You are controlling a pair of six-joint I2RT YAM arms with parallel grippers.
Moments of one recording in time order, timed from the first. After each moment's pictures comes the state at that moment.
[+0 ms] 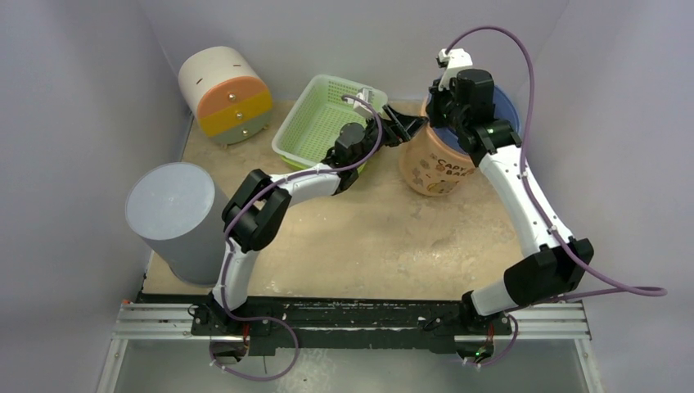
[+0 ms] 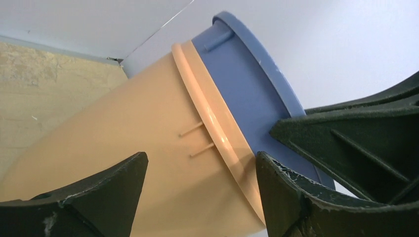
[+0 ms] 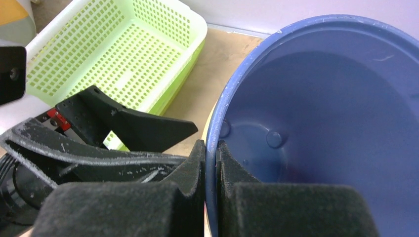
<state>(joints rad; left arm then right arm) -0.74 2.13 1.52 0.81 0.07 -0.96 0.28 1.47 1.57 -0.47 0.06 0.03</state>
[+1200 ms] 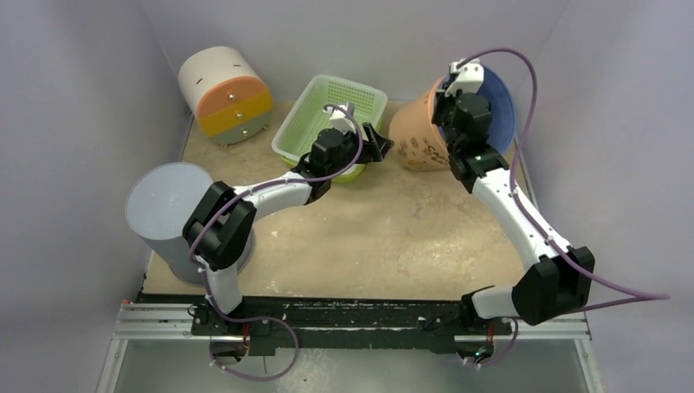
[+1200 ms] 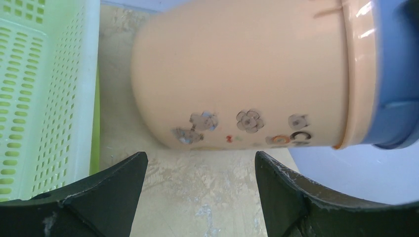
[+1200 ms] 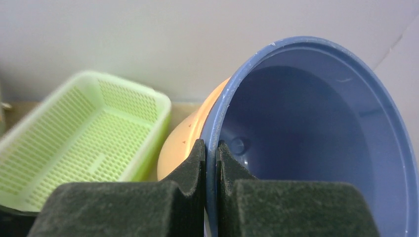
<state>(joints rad) -0.67 1.86 1.22 0.52 0.03 -0.66 0.31 1.35 1.30 0.05 0.32 0.02</state>
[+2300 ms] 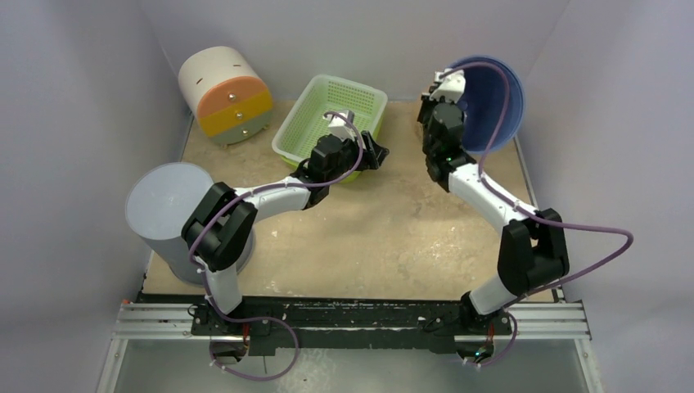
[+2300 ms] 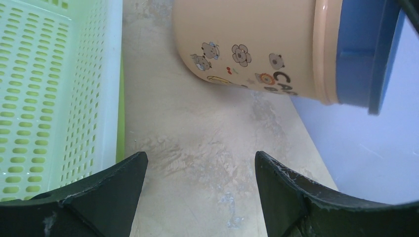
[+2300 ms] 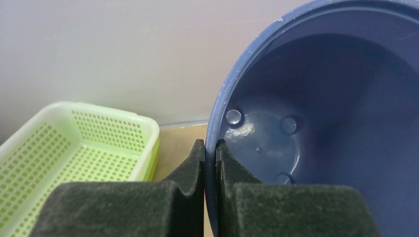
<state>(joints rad) -0.67 1.83 1.14 0.53 0.00 -0.61 0.38 1.54 1.09 0.56 0.56 0.00</state>
